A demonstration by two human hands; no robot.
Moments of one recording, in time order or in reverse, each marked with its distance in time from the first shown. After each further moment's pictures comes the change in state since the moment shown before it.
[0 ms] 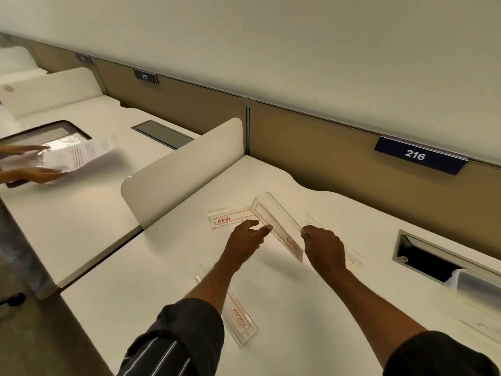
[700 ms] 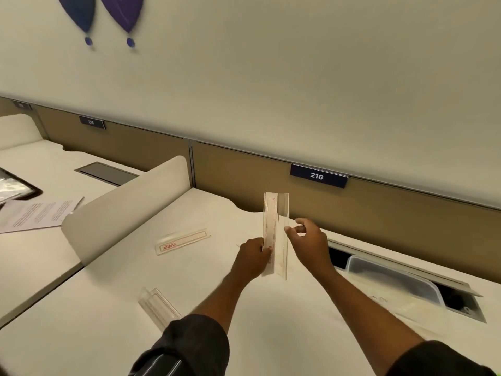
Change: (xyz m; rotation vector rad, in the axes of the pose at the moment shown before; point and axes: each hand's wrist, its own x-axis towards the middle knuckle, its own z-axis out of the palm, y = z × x) left_hand -0.102 0.086 0.151 0.380 -0.162 0.331; right_hand -0.065 0.075 -0.151 0.640 0.214 0.274
